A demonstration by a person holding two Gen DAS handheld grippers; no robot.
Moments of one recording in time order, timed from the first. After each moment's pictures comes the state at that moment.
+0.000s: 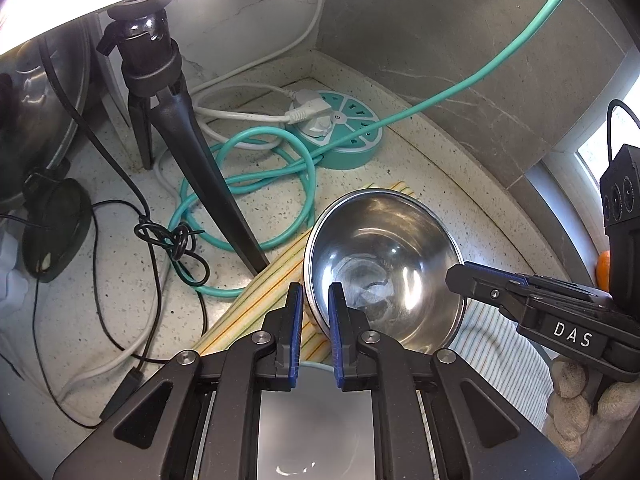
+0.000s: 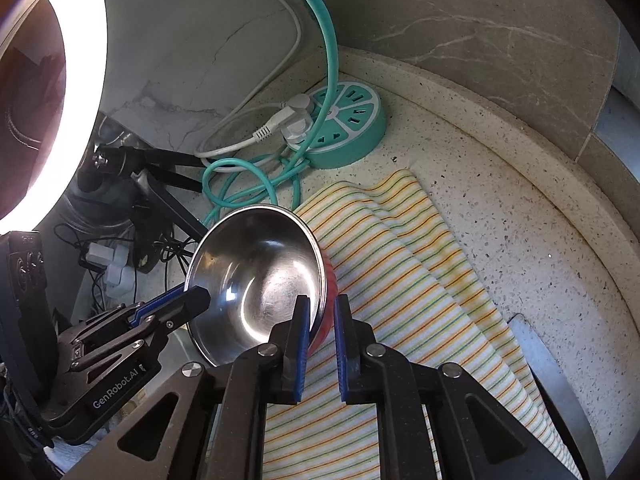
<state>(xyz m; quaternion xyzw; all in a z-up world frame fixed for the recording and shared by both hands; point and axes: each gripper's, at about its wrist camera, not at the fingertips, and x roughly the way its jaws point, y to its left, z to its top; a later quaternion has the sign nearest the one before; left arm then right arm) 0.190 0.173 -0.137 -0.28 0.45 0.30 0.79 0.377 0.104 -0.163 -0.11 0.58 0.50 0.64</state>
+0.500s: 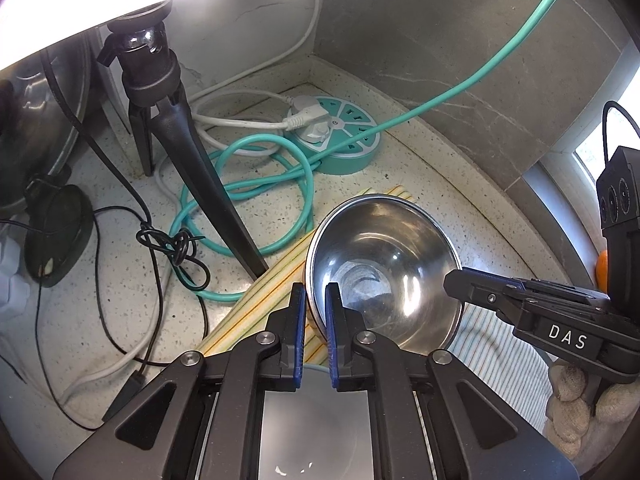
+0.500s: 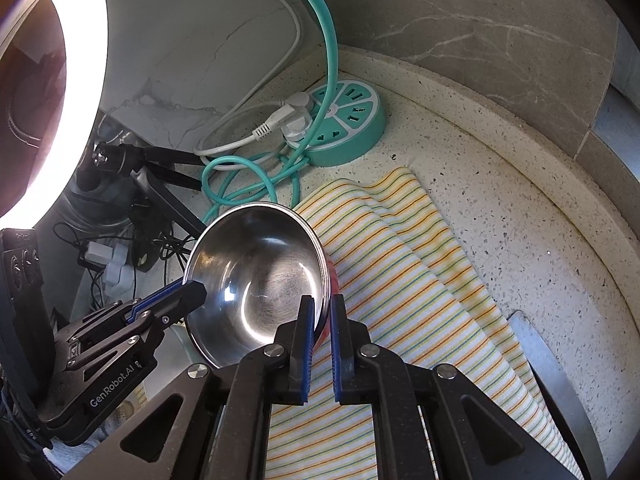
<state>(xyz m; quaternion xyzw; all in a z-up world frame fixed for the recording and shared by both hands) 0.190 0.171 -0.132 -0.28 0.45 0.30 0.80 0.377 0.103 -0.164 -0.11 0.58 0.49 0.64</state>
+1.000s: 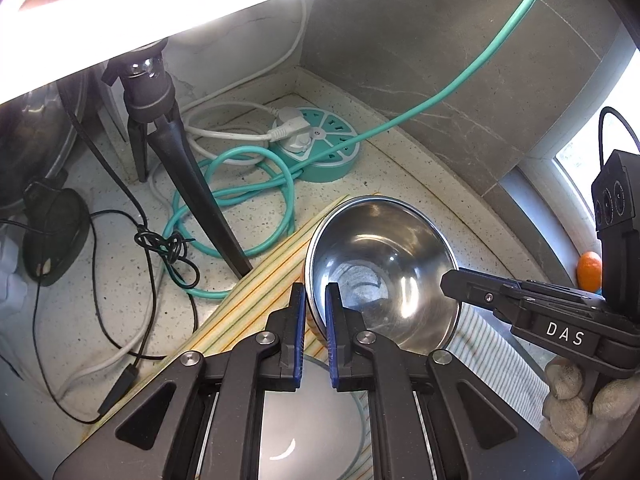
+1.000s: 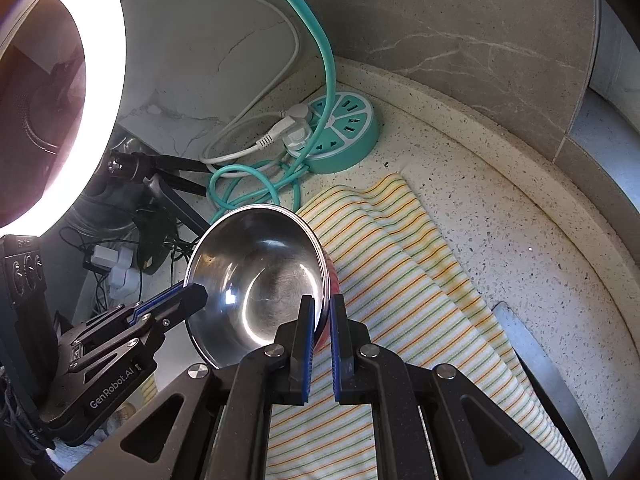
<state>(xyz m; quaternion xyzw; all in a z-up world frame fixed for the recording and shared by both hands) 0.185 0.159 -0.110 -0.29 0.43 0.28 0.81 0.376 0.087 -0.141 -0.11 0.58 0.49 0.65</state>
